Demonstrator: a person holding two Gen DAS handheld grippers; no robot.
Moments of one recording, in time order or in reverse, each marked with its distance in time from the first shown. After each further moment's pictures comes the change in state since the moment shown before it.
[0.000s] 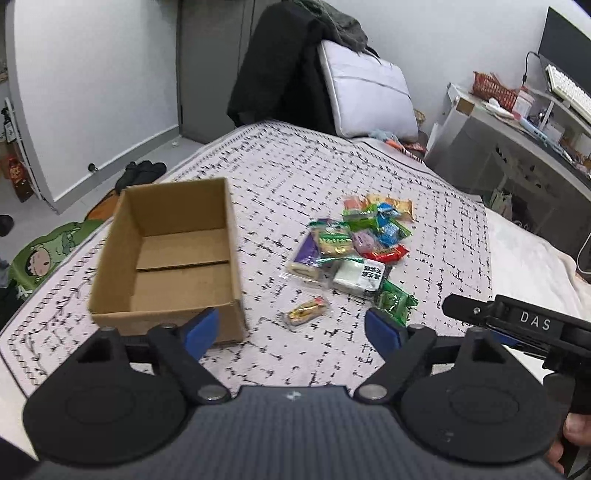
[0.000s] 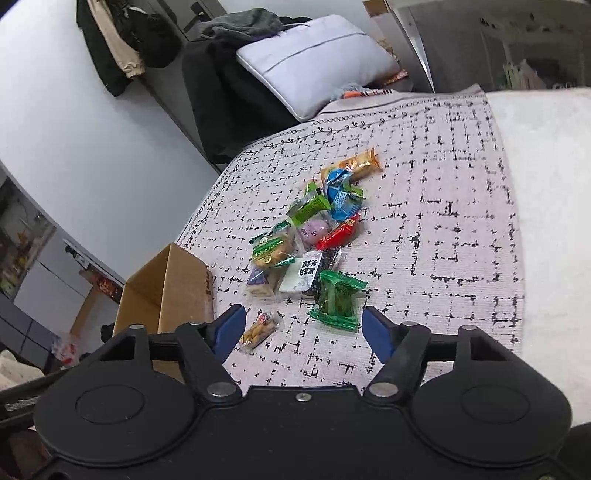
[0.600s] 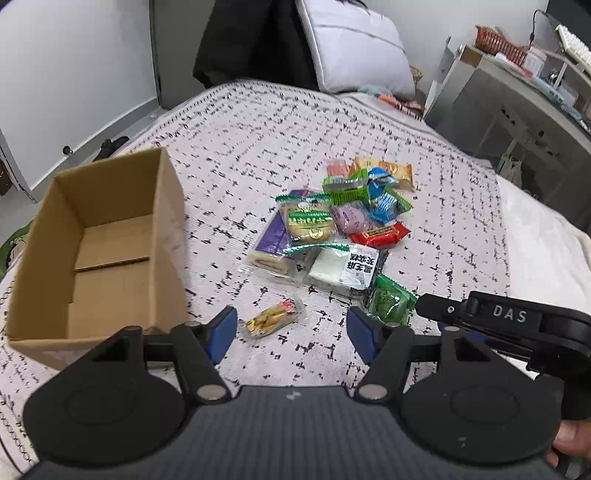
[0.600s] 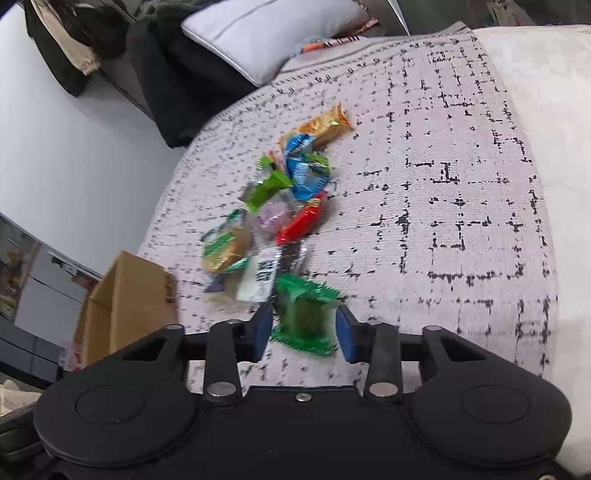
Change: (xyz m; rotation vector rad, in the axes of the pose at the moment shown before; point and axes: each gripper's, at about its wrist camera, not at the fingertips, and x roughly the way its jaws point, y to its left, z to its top) left arm 0.094 -0.035 0.015 0.040 0.126 -0.004; right arm 0.080 -0.040 0.022 0.110 0.122 -0.031
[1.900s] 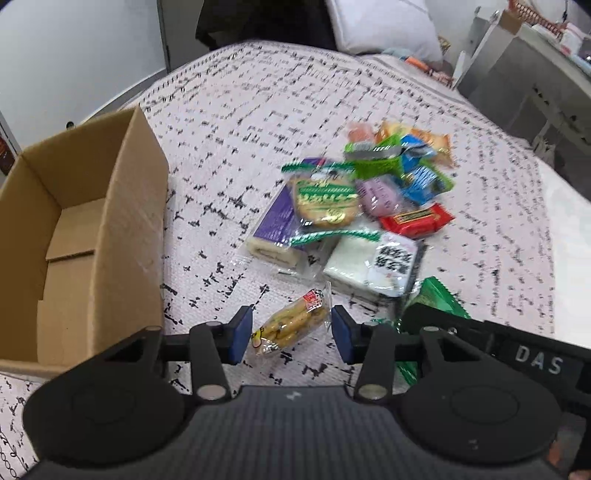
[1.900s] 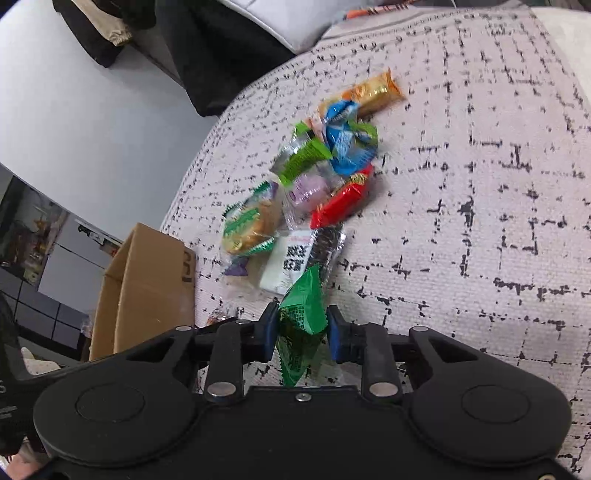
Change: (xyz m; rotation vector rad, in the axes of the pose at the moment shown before) left arm 0.060 -0.004 0.009 -0.026 0.076 0.047; right arm 0.037 0.006 0.002 -0.072 0.066 0.126
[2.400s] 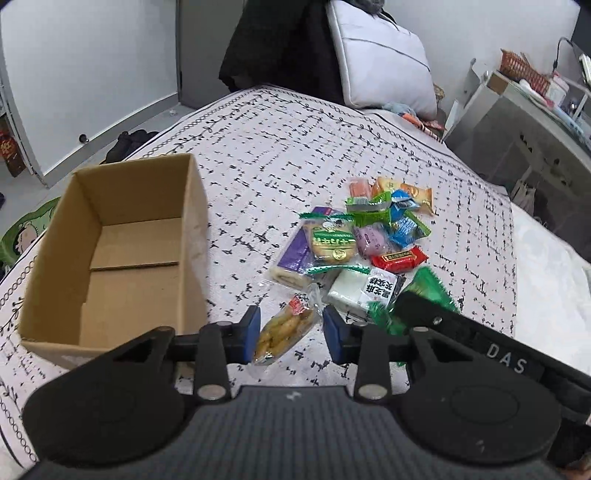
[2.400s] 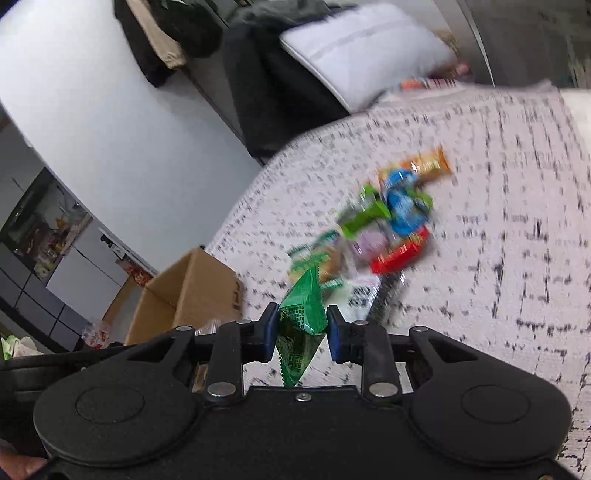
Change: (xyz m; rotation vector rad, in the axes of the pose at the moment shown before) left arm -0.073 0.028 -0.002 -0.068 -0.104 -0.036; right arm -0.043 0.052 -0.015 -0.150 -0.193 0.039
